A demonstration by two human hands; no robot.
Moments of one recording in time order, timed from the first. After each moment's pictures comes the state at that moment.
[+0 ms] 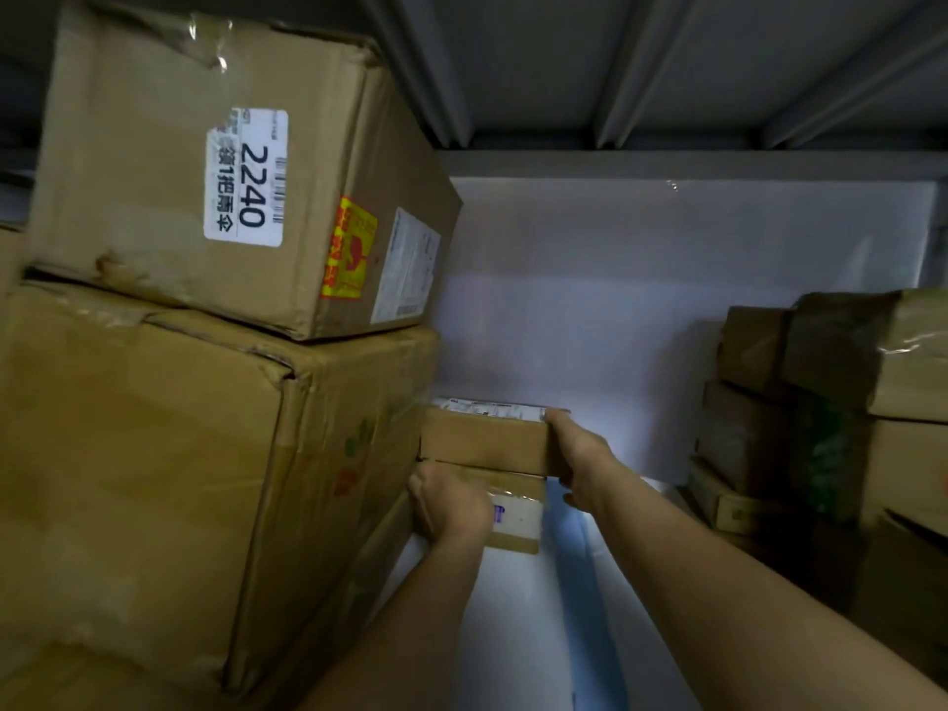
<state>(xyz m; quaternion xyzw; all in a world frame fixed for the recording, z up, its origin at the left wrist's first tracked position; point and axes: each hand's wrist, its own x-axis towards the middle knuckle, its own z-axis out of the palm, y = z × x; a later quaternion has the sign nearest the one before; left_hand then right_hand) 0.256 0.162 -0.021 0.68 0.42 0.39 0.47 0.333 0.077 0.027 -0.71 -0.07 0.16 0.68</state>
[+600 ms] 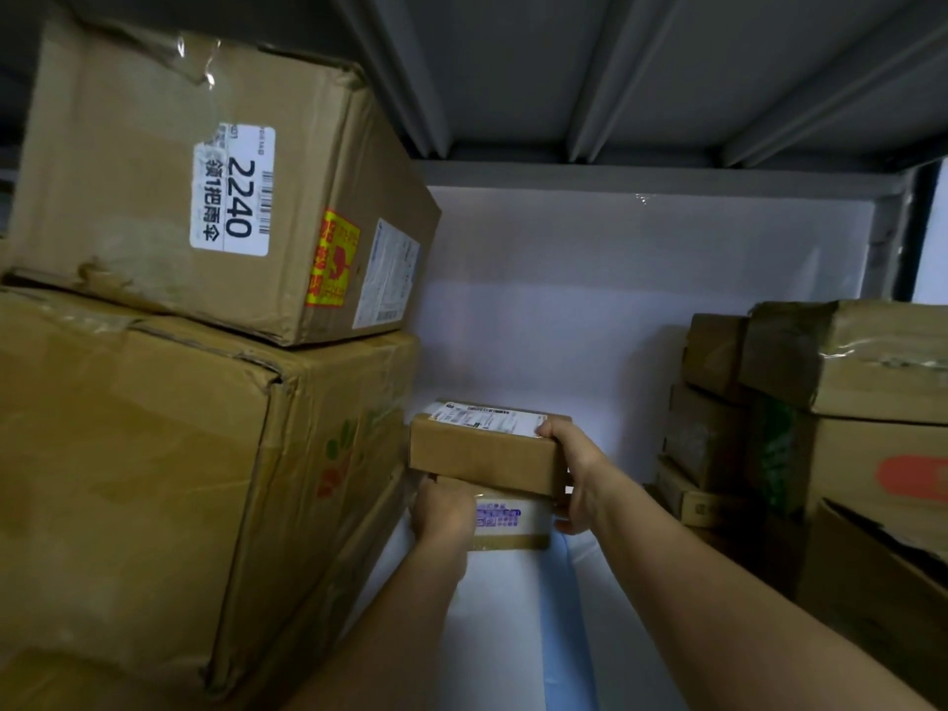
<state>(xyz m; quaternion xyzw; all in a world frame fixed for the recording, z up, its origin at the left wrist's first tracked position) 0.257 0.158 -0.026 0.59 0.38 0.28 0.65 0.313 0.048 0.030 -0.71 -0.04 0.21 0.67</state>
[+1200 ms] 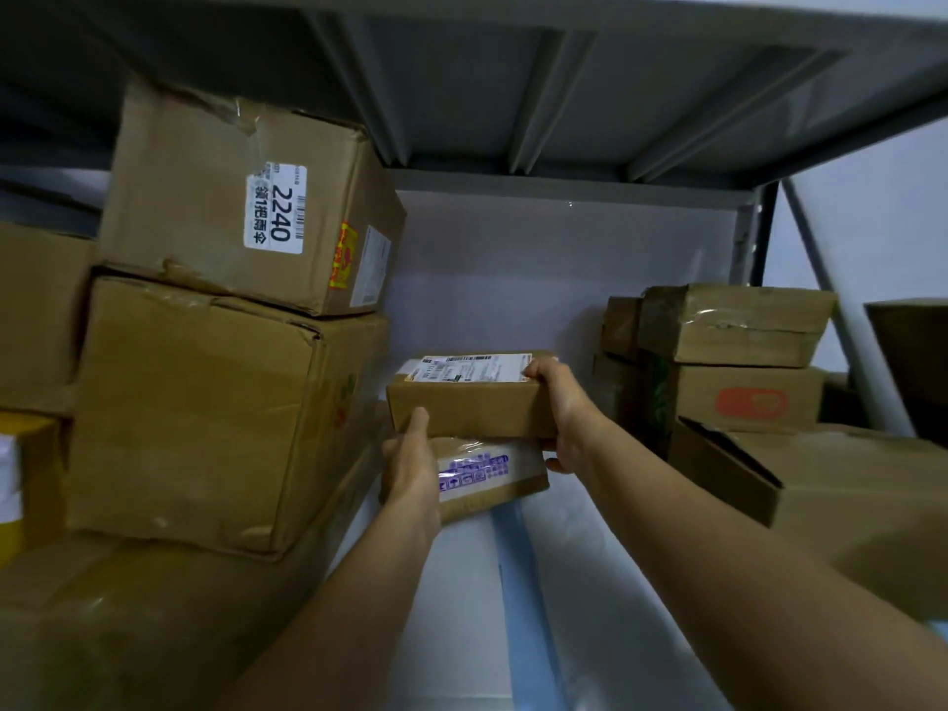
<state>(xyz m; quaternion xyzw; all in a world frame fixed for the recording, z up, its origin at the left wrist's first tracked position) 0.164 0.106 -0.004 0.48 0.27 0.27 0.79 0.212 -0.019 0.064 -0.70 -0.07 0.11 0.70</state>
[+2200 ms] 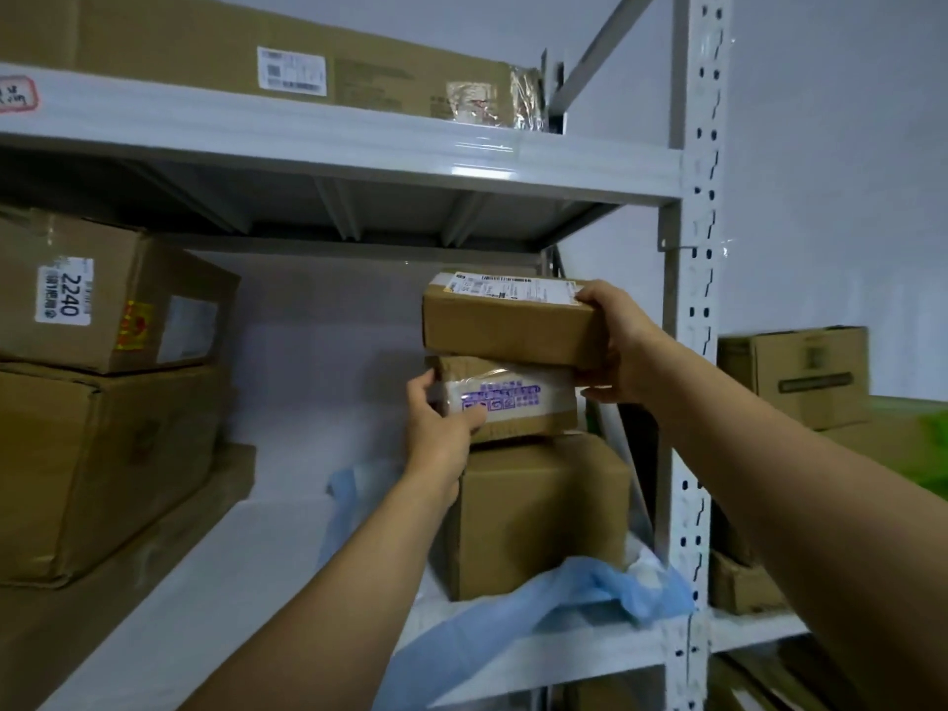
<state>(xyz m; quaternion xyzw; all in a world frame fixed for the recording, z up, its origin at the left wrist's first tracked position) 0.144 -0.137 0.075 0.61 0.00 0.32 0.72 0.164 -0.300 0.171 -0.71 -0.08 -0.02 0.70</state>
